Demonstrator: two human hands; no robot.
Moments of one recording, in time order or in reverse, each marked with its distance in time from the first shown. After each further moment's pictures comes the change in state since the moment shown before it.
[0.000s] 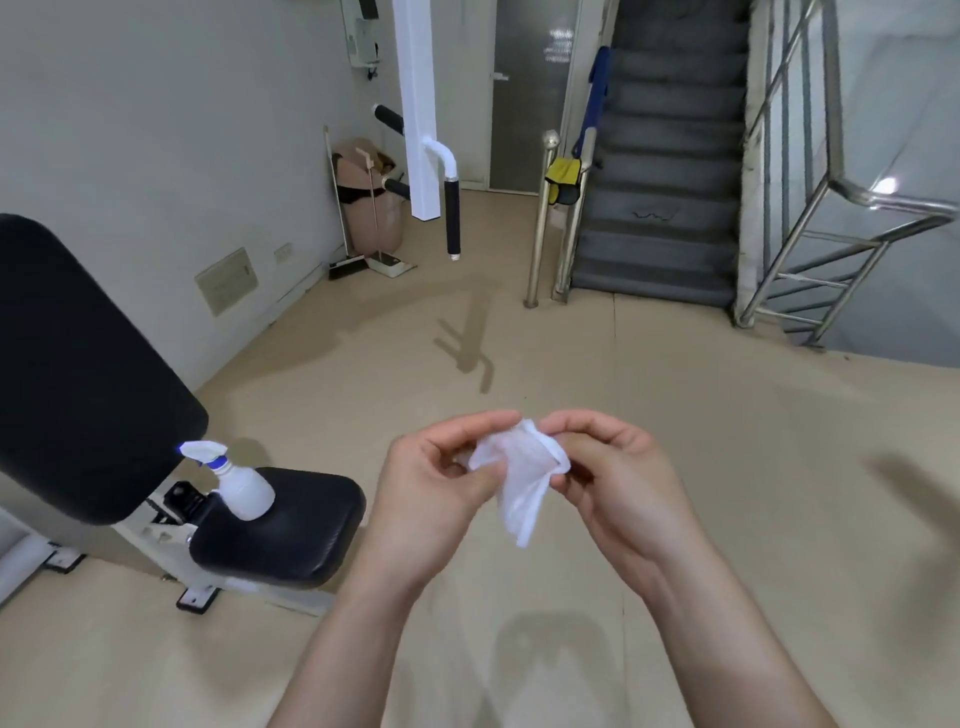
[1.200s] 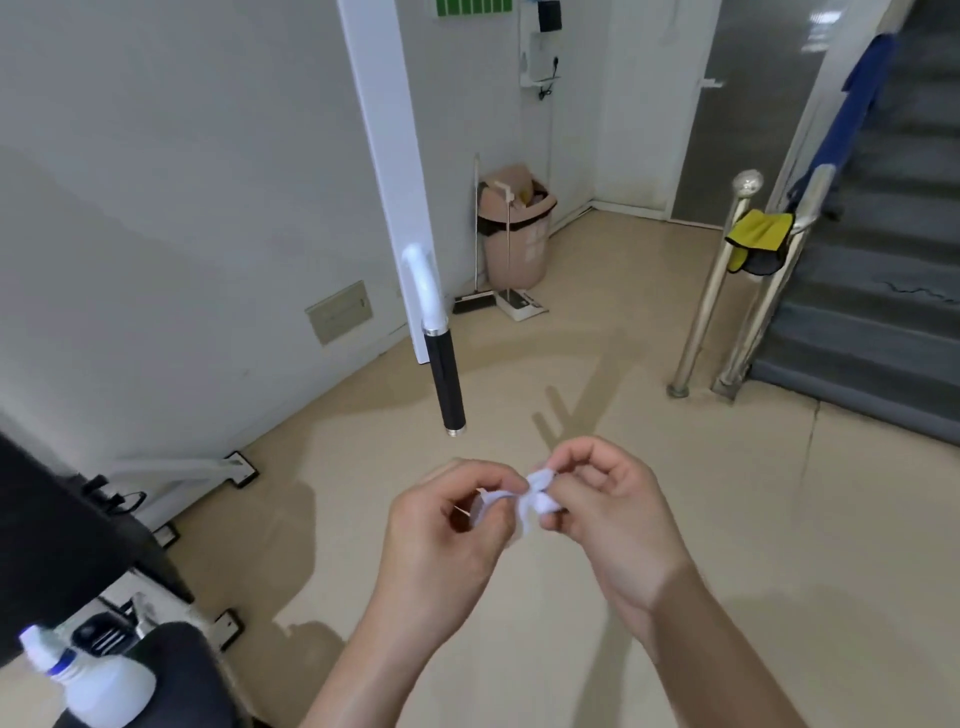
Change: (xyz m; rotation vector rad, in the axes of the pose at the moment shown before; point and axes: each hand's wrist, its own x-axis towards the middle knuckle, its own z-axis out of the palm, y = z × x) left_hand 0.508 -0.057 0.124 0.424 0.501 0.043; right_hand 0.572 -0.088 -0.083 -0.151 -0.387 0.090
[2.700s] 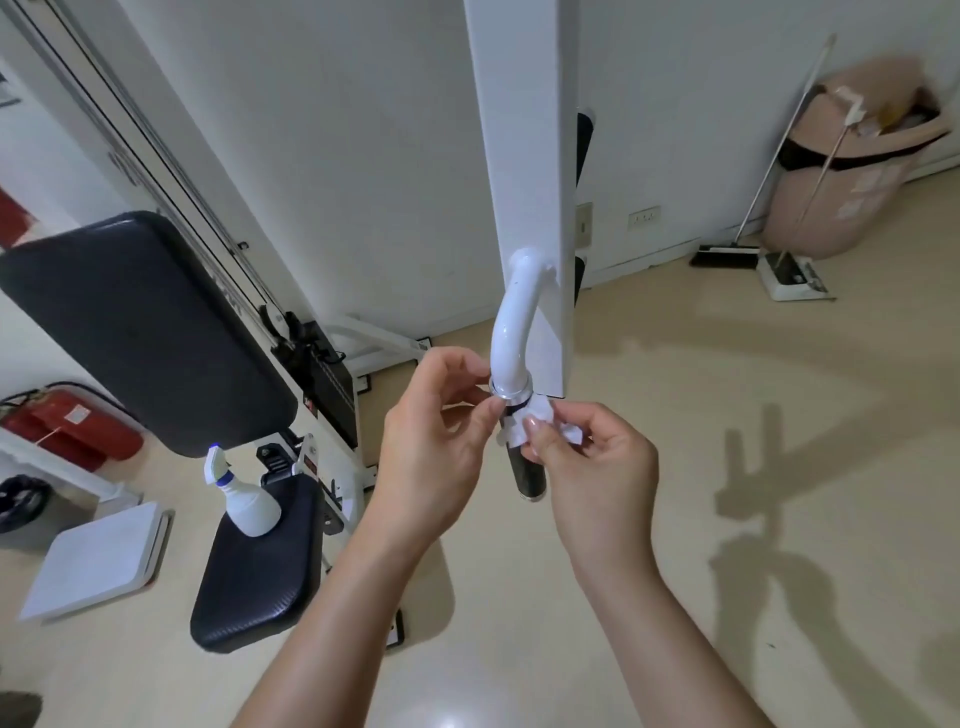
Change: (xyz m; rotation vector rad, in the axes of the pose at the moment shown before) left_hand 0.177 -0.046 0.013 0.202 0.520 -0.185; right_hand 0.221 0.010 0.045 -0.089 -0.280 -0.063
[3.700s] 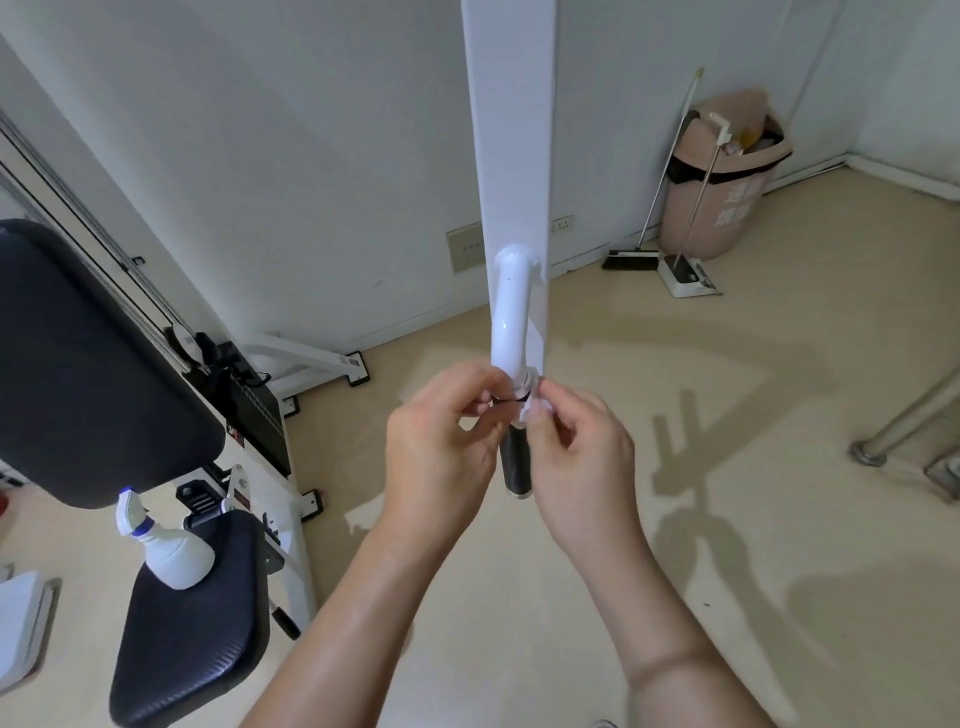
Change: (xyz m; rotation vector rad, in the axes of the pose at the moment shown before) left_hand 0.006 -0.015 0.007 0.108 0.062 0.322; right_hand -0.003 0.008 0.012 -0.524 0.092 -0.275
